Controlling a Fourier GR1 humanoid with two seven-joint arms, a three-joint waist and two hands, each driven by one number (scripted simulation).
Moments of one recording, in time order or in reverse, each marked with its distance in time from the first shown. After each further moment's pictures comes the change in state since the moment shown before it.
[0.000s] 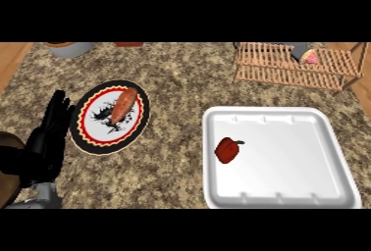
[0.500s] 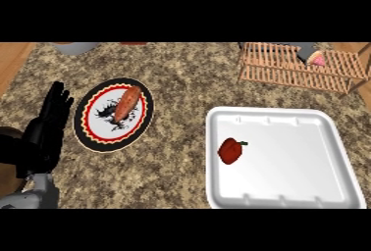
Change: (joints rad) left arm -0.060 0.028 0.018 0.025 0.027 -0.018 0.024; right arm -0.173 0.188 0.087 0.172 0.124 -0.146 -0.140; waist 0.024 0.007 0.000
